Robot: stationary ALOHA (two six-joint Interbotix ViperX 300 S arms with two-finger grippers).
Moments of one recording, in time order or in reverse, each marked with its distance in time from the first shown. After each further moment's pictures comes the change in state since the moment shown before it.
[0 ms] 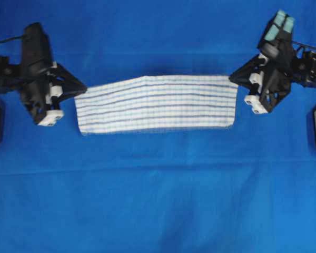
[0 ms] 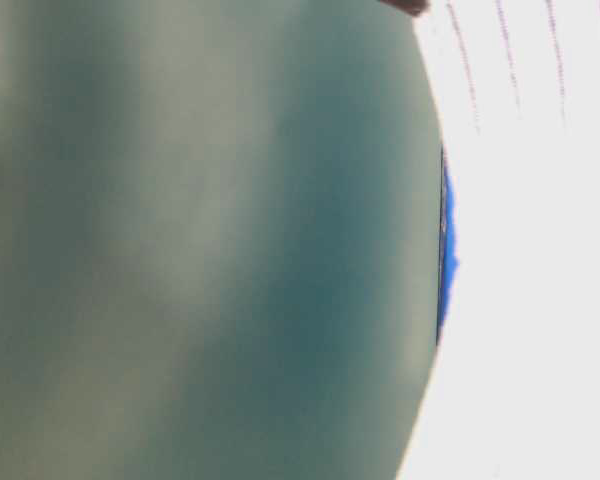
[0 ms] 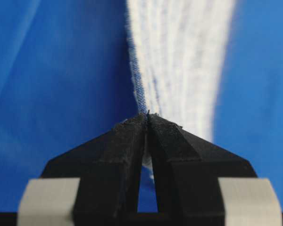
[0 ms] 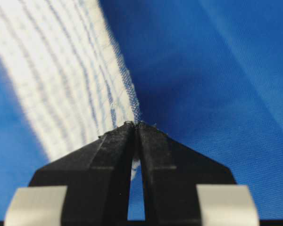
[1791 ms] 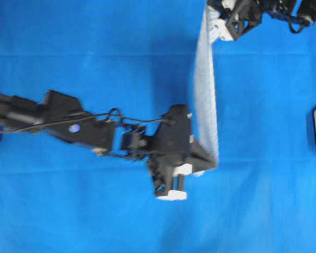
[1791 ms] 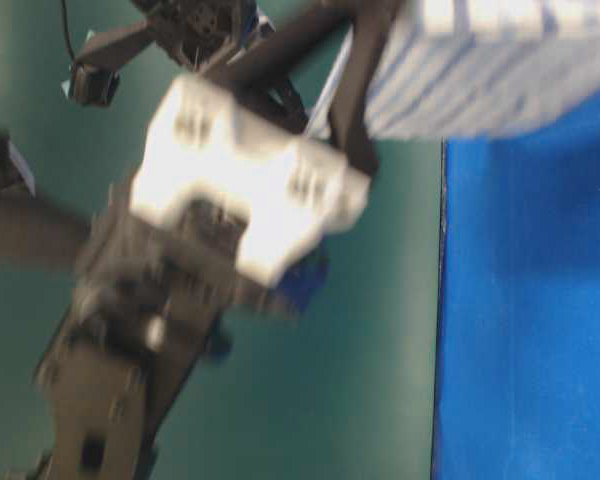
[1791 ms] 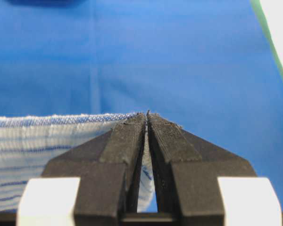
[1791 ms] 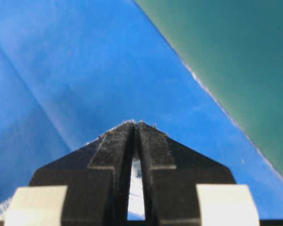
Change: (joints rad) left arm -0.354 0.795 -0.795 0.000 -0.233 0.037; right arm -0.288 0.259 -0.350 -0.192 0.011 -0.018
